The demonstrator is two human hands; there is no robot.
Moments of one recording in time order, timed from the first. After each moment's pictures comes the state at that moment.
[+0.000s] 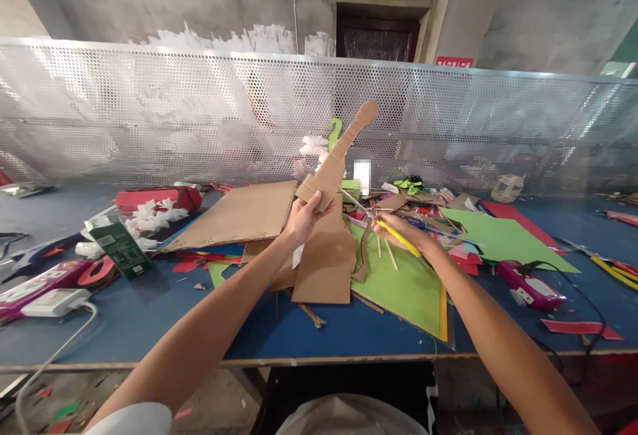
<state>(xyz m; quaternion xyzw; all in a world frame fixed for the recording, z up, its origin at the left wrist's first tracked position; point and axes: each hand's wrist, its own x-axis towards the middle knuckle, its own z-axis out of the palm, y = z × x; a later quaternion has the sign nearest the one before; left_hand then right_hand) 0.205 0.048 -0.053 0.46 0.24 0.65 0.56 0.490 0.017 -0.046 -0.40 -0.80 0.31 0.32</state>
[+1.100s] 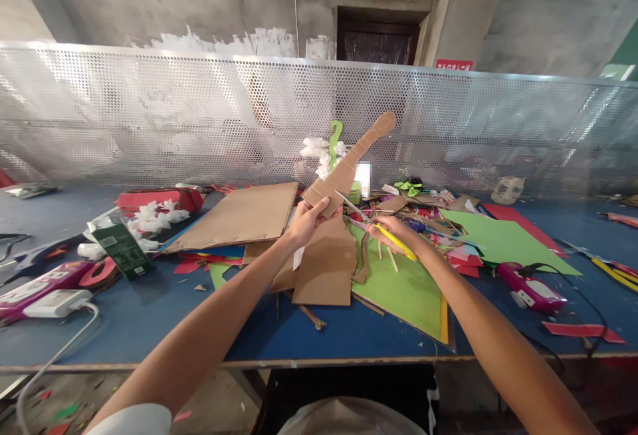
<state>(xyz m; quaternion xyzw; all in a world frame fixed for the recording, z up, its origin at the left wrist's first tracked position) 0.210 0.035 -0.047 0.51 0.21 0.61 0.57 0.471 -0.011 -0.029 -0.42 -0.81 0.28 0.30</state>
